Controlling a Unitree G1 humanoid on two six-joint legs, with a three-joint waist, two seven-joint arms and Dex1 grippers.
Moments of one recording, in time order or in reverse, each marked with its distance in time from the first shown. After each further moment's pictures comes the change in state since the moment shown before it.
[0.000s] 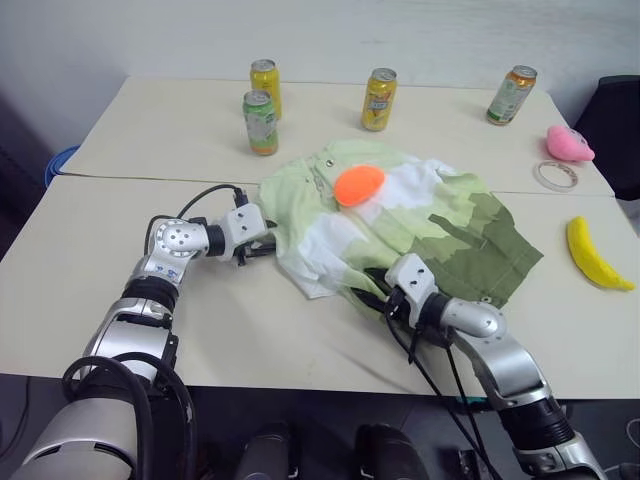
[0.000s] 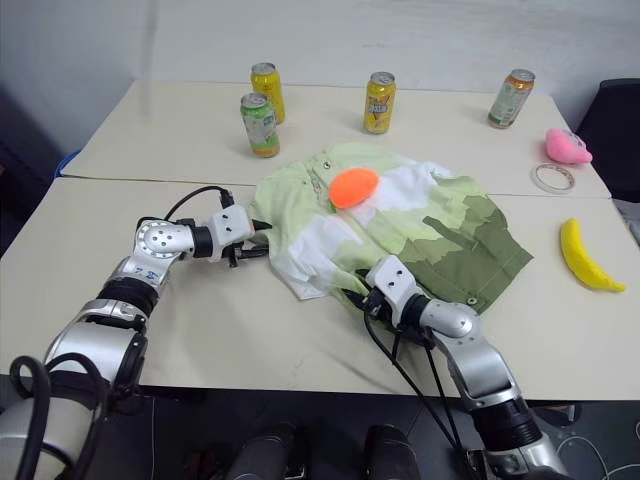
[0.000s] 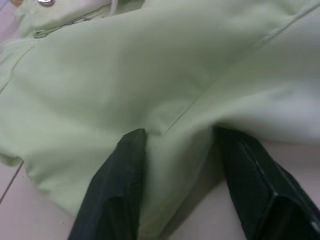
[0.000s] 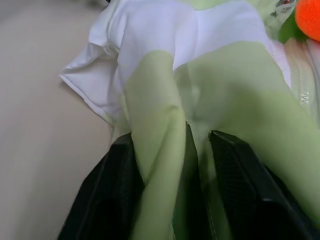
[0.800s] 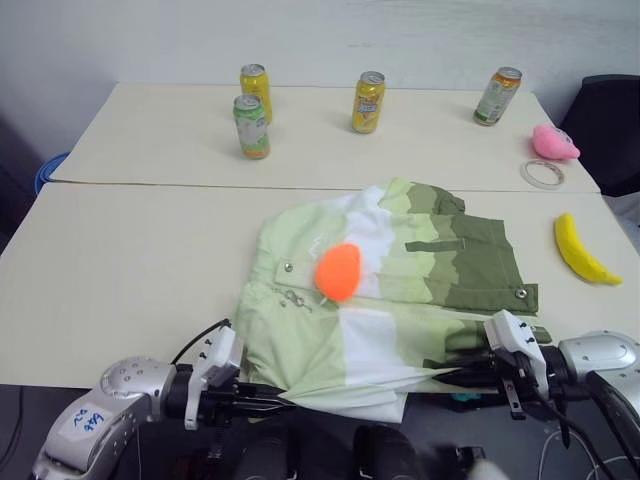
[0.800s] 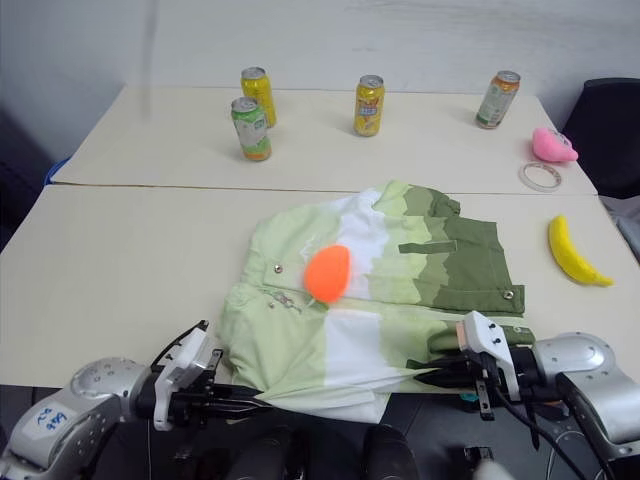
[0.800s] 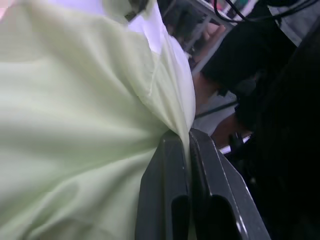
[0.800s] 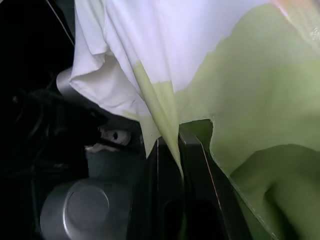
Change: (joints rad) left arm 1.162 0.216 0.174 -1.738 -0.783 1.197 -0.209; right arm 0.370 -0.538 -0.257 -0.077 0.379 -0.008 0.679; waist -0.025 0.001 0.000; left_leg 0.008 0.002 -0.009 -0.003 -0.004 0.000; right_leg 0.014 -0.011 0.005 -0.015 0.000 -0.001
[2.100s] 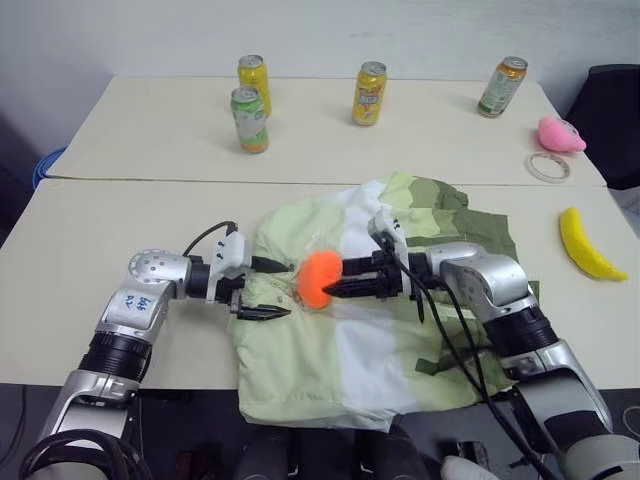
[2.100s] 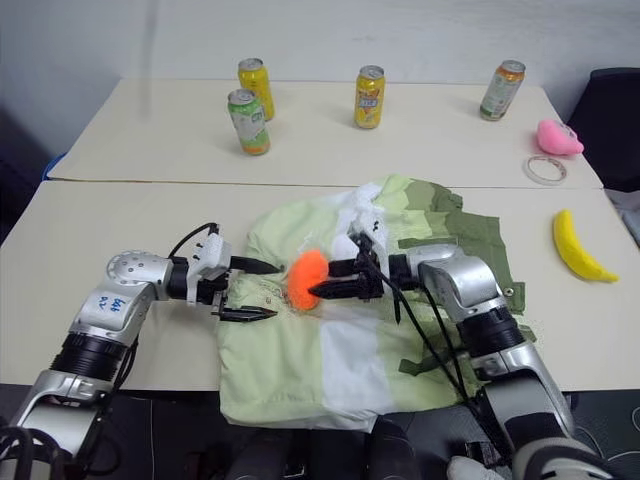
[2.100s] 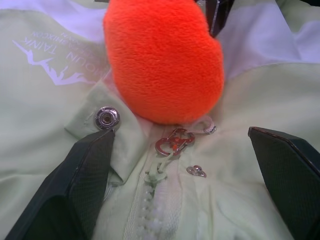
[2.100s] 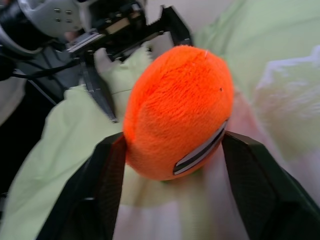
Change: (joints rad) left arm -0.713 -0.061 -0.154 0.823 0.318 -0.518 -0.170; right arm -0.827 0.493 0.325 0.380 0.019 0.484 -0.160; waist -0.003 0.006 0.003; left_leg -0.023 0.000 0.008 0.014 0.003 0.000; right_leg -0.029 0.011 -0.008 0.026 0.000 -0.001
